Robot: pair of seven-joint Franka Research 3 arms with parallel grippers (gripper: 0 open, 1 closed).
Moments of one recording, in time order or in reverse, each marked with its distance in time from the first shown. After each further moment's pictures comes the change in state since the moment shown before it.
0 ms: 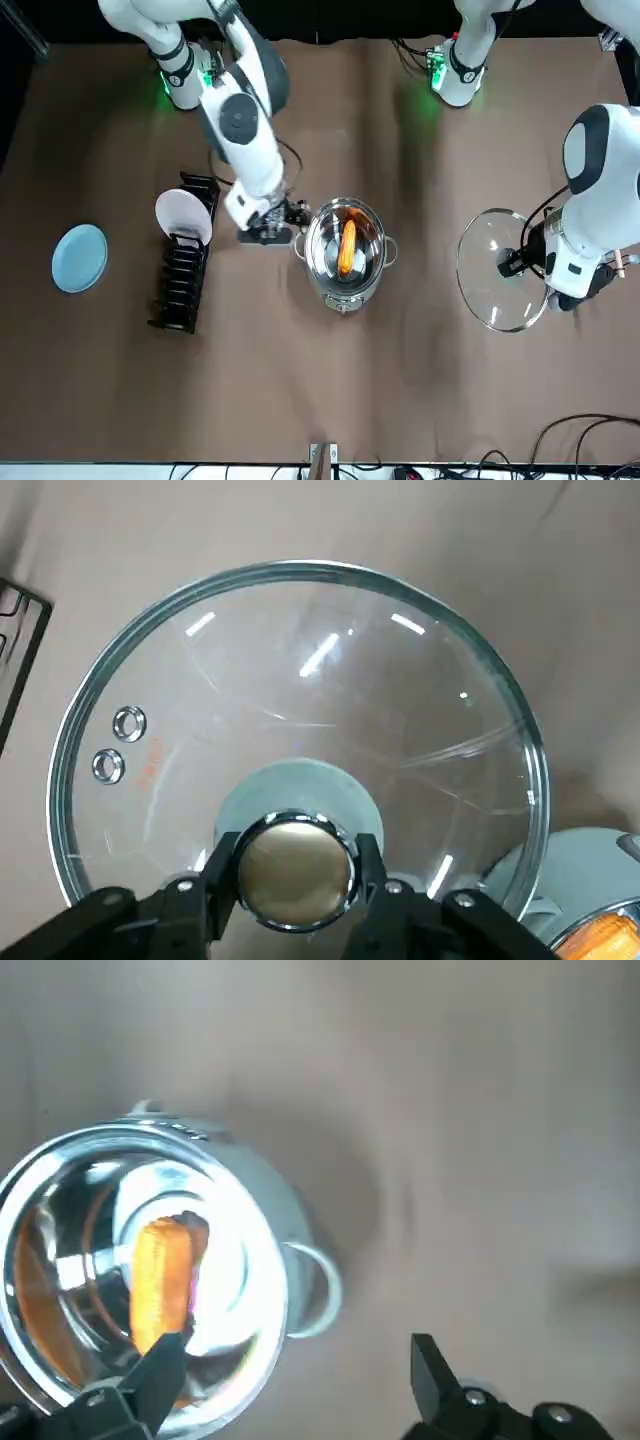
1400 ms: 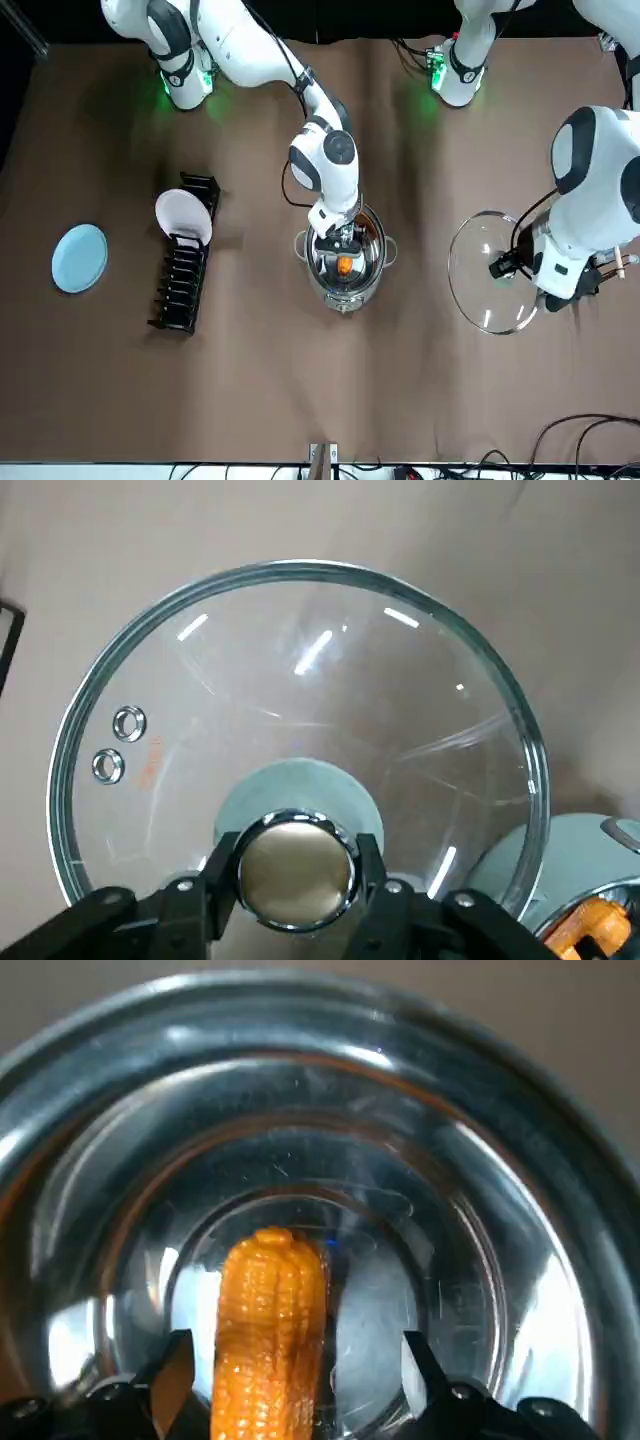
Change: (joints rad) left arm -0.032 0.005 -0.006 0.001 0.001 0.017 0.008; right arm 0.295 0.455 -0.135 0.334 -0.113 0.175 0.316
